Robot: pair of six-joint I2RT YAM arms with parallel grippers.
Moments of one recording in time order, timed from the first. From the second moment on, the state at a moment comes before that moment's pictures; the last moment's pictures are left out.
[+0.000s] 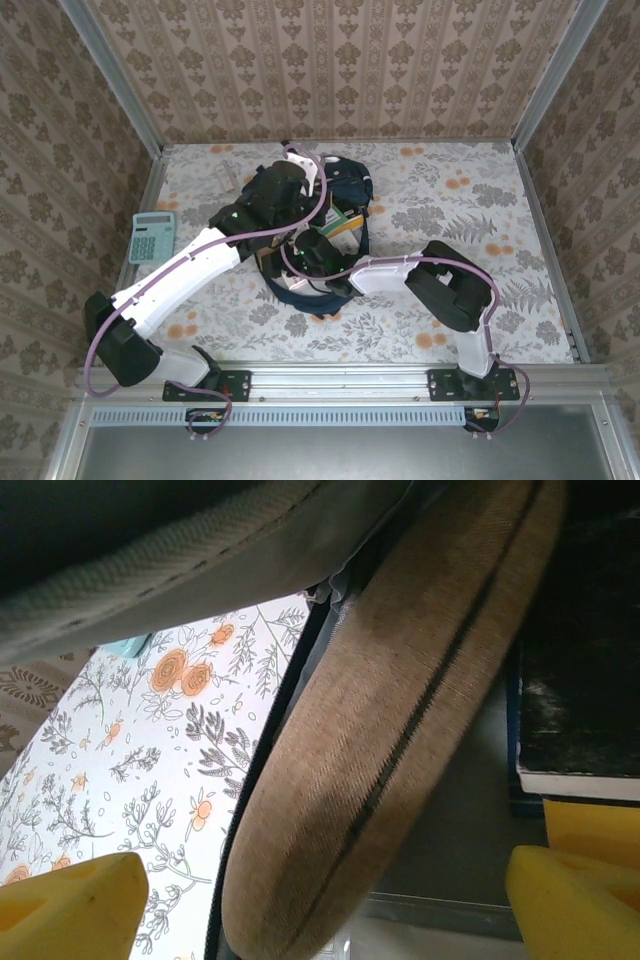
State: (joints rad) left arm -0.82 1.39 1.34 -0.46 -0.07 -0.37; right arm 0.91 1.96 1.10 0.36 0.03 0.58
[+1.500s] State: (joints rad) left arm -0.47 1.01 1.04 -0.56 -0.17 -0.49; right arm 0.94 1.28 0.70 0.01 0.20 0.63
